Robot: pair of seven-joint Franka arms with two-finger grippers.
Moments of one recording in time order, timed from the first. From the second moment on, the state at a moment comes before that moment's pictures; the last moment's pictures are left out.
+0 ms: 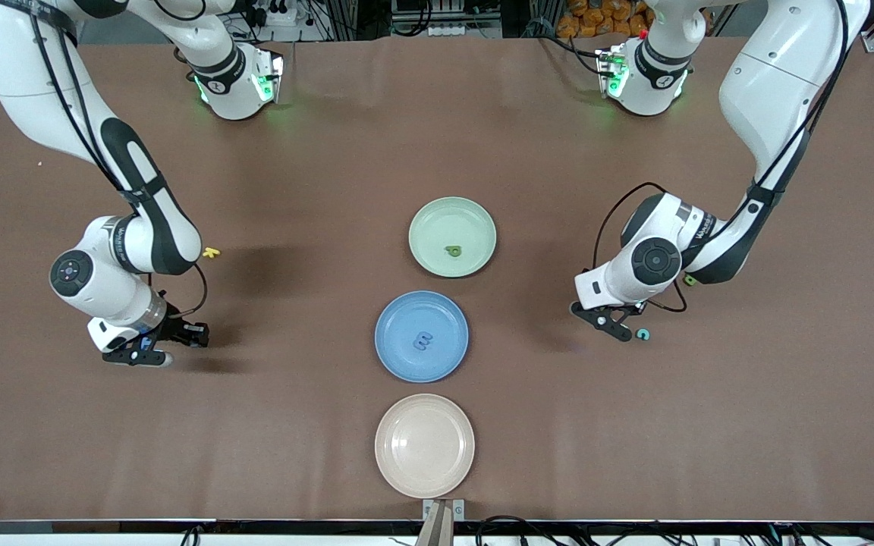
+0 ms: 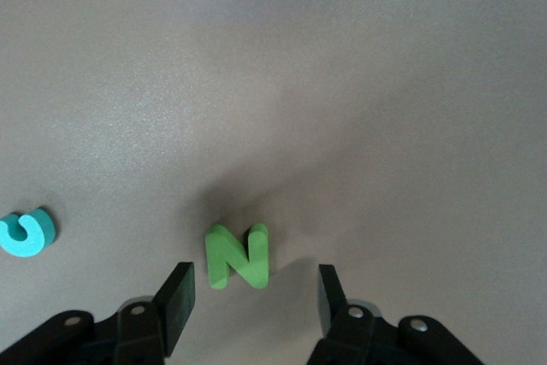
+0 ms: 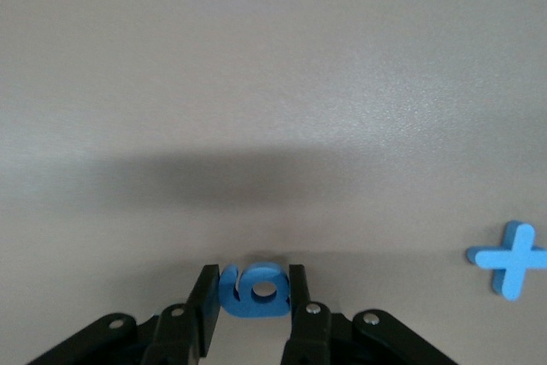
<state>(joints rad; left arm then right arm) 0.09 0.61 -0.45 -1.91 0.39 2.30 -0.02 -0.08 0.58 0.06 -1.92 0.04 2.60 0.02</state>
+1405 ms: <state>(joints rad) 0.10 0.63 -0.44 -1.90 0.39 2.33 -0.02 0.43 0.66 0.08 -1.65 0.21 2.58 0.55</state>
